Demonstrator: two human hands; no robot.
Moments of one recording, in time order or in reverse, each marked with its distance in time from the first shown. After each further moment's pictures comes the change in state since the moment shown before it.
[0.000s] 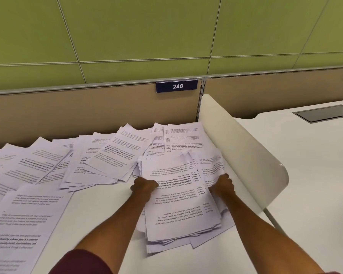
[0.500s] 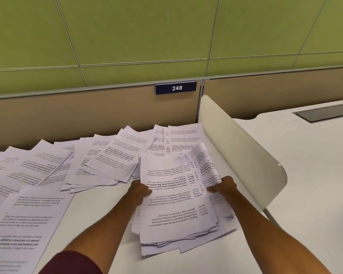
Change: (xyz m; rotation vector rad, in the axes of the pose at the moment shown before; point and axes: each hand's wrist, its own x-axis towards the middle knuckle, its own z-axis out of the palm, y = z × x) left_hand 0.005 -0.010 -0.015 -0.048 -0.094 0.048; right_hand -0.008 0.006 -0.022 0.249 -0.107 0.049
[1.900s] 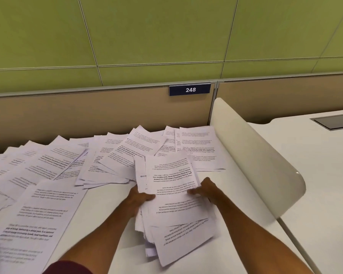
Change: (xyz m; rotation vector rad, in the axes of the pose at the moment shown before) left_hand -0.007 -0.040 -0.040 -0.416 -0.234 0.110; right_hand -0.004 -0.037 0.071 -0.180 -0.335 -0.211
